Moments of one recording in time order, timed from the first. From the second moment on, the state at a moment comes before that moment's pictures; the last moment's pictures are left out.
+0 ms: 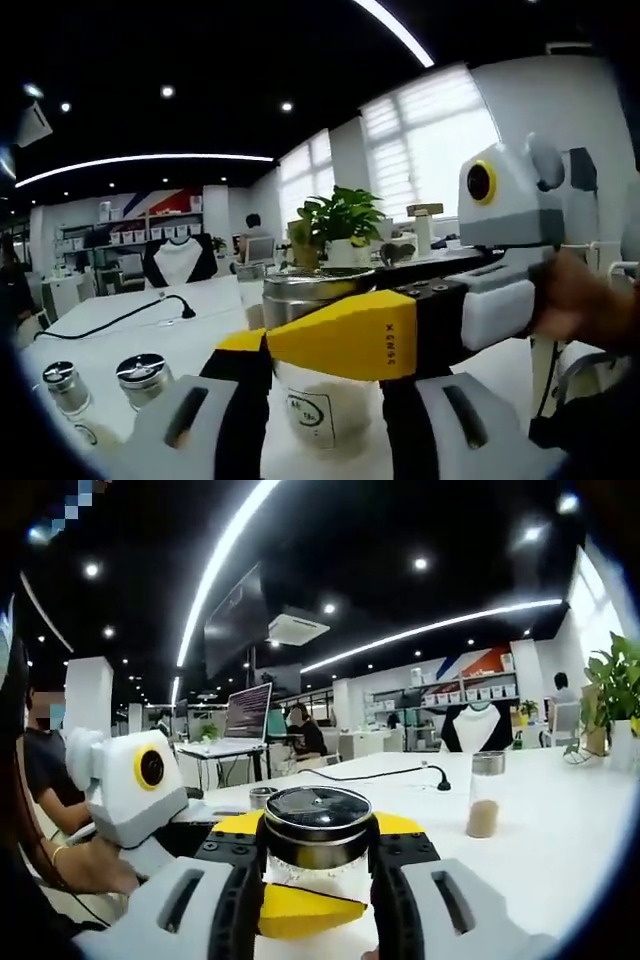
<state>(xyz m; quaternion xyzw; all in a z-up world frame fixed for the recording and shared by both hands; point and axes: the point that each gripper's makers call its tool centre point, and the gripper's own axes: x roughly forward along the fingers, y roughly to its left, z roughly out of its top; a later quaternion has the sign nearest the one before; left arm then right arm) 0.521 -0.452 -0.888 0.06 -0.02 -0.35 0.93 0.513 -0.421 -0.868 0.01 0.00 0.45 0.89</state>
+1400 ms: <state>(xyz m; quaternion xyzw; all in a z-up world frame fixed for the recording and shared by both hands) 0.495 -0.474 -0.883 0.01 0.00 -0.53 0.85 0.489 -0.423 -0.842 0.06 -0.02 0.52 0.85</state>
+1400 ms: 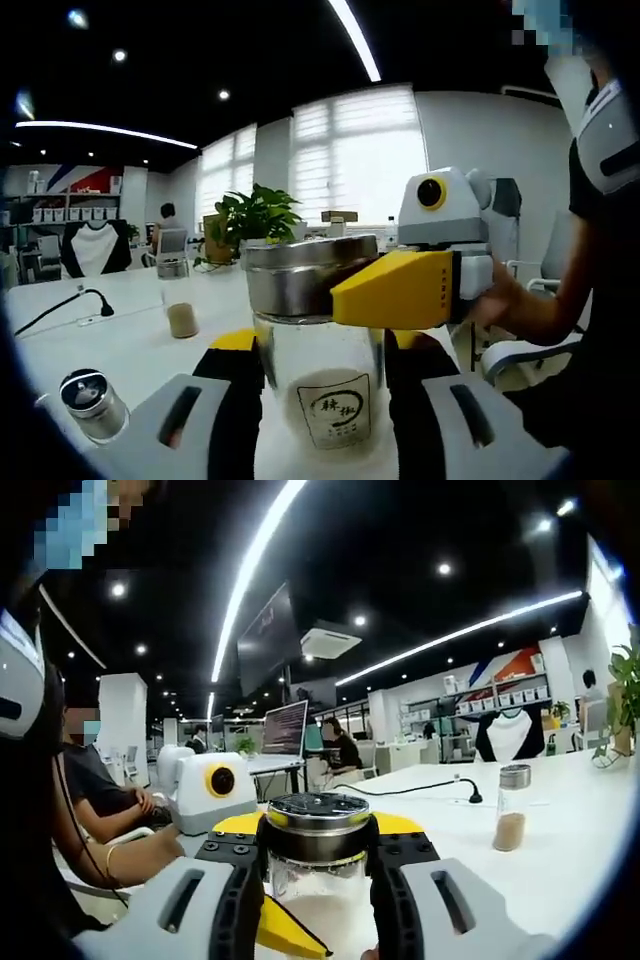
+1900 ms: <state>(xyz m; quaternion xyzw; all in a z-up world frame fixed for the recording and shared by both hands) 0.495 -0.476 -0.880 -0.01 0.01 -0.52 0.86 0.488 -0.424 -0.841 0.07 -0.03 0.53 0.85</state>
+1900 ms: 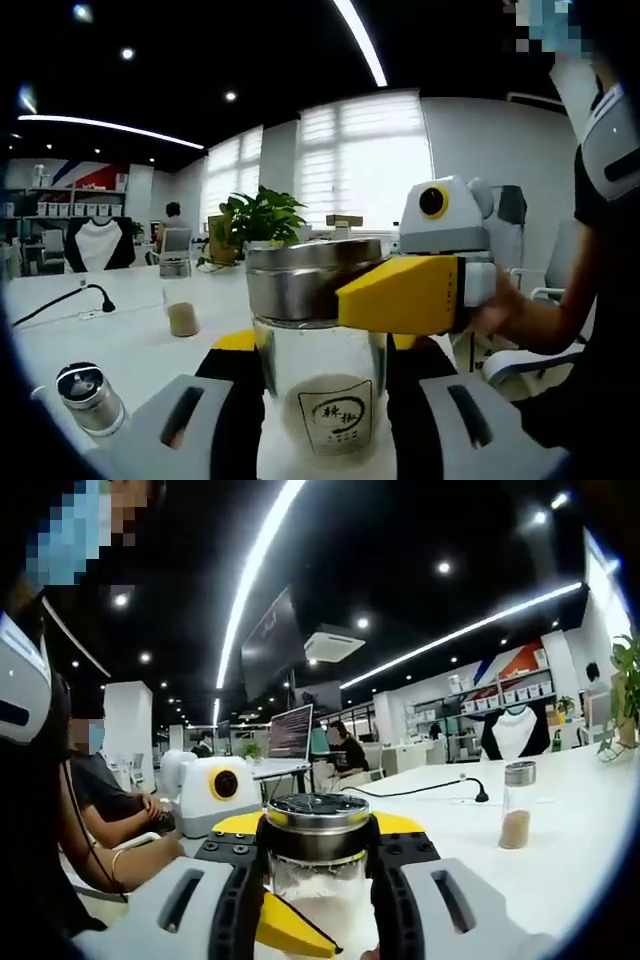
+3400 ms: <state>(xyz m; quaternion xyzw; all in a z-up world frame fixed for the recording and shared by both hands) 0.523 -0.440 -0.875 0.03 -0.03 -0.26 0.96 0.497 -0.420 -0.840 0.01 -0.04 0.41 0.91</state>
